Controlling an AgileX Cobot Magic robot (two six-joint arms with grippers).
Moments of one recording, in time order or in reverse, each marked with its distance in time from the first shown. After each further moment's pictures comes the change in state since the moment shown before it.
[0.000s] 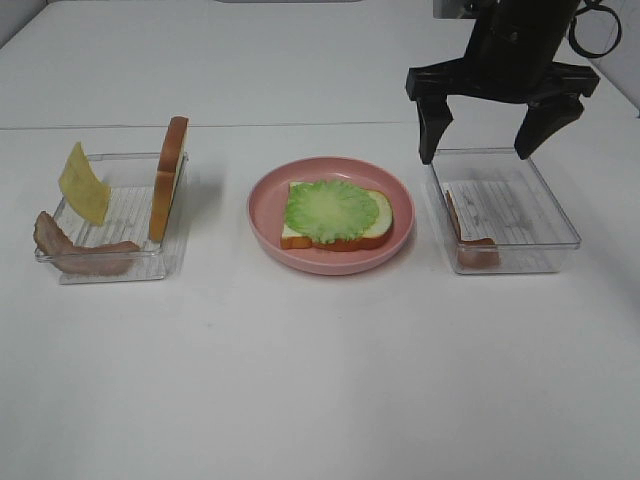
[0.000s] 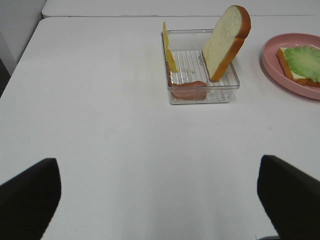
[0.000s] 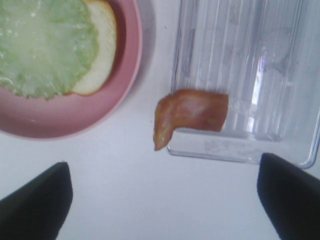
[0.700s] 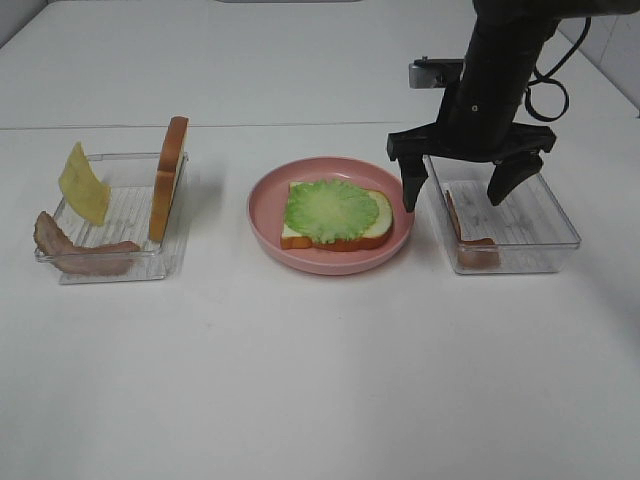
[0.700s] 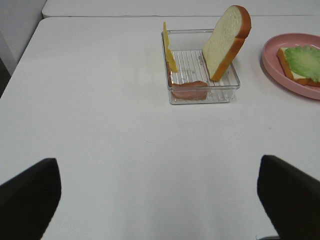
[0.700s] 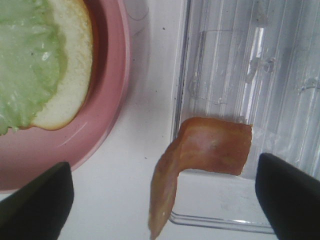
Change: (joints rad) left arm 0.000 0.000 0.000 0.001 0.000 0.000; right arm 0.000 0.168 0.023 -0.008 -0.134 0.001
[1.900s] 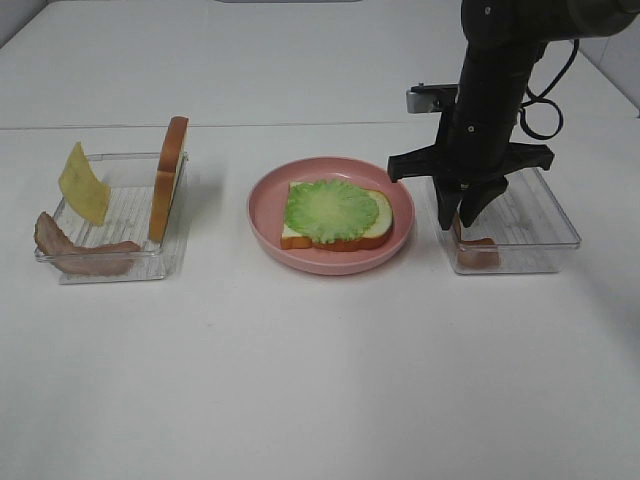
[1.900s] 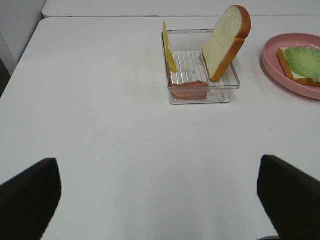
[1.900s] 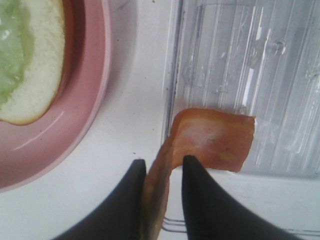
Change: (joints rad) left arm 0.000 0.000 0.000 0.000 0.000 0.000; right arm 0.000 0.046 0.000 -0.013 0.027 0.000
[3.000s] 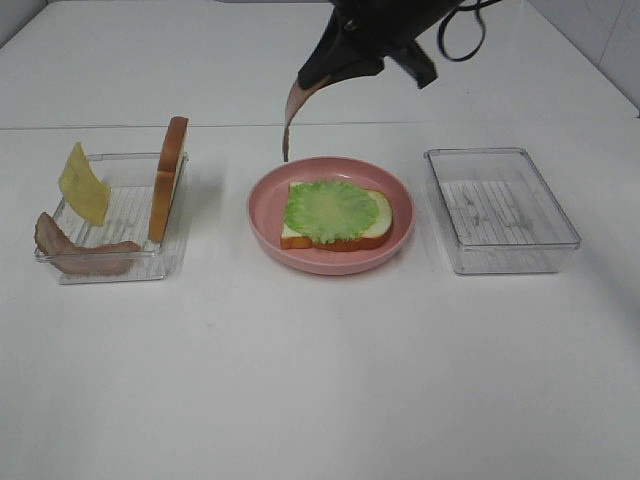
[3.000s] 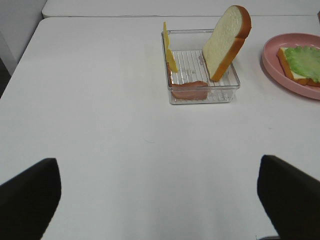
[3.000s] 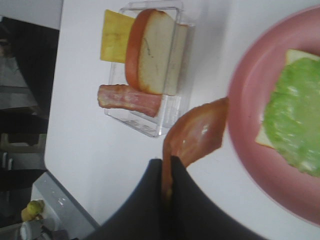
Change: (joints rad) left arm 0.000 0.000 0.000 0.000 0.000 0.000; right arm 0.027 -0.120 -0.131 0.804 -0.084 -0.352
